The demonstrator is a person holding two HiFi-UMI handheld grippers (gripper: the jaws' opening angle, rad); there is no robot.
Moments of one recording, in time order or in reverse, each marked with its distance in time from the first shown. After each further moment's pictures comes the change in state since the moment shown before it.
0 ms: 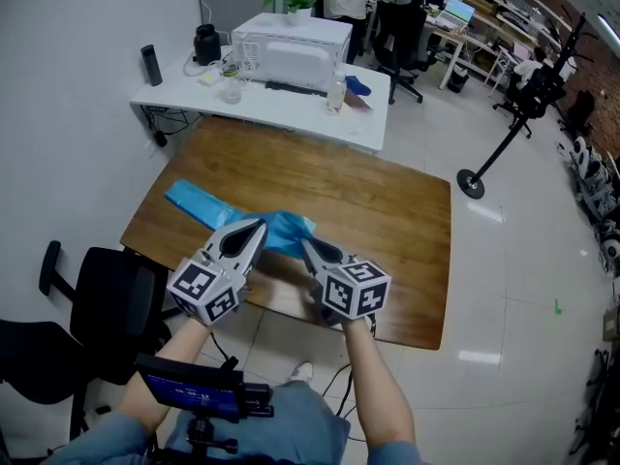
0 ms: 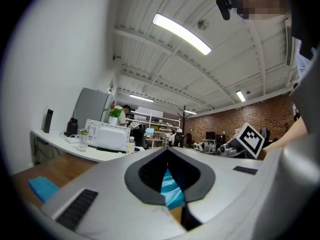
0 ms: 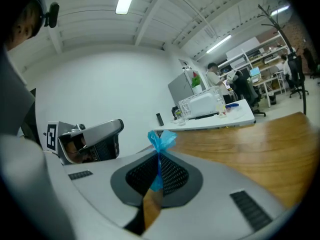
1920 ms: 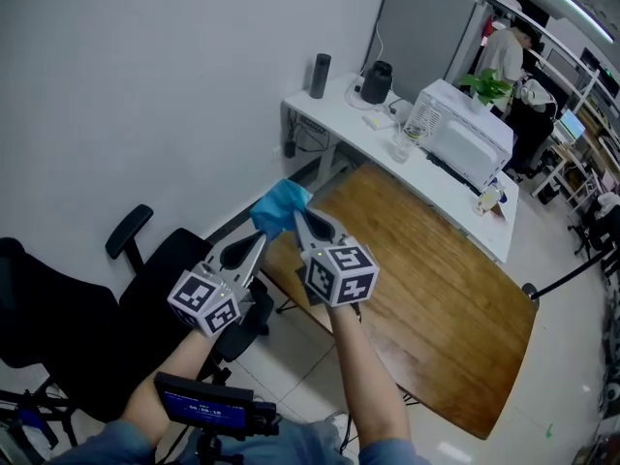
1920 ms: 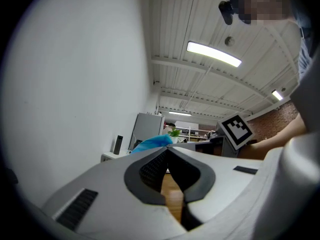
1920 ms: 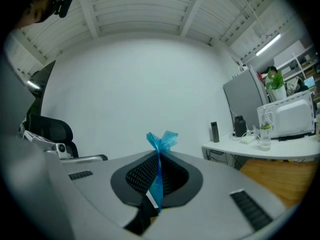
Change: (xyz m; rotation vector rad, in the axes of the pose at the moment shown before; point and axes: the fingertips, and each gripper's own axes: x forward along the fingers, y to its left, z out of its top) left arm -0.305 0.303 0.068 -0.015 -0.161 0.443; right arm 0.347 0.346 0.049 -0.268 -0.064 0.345
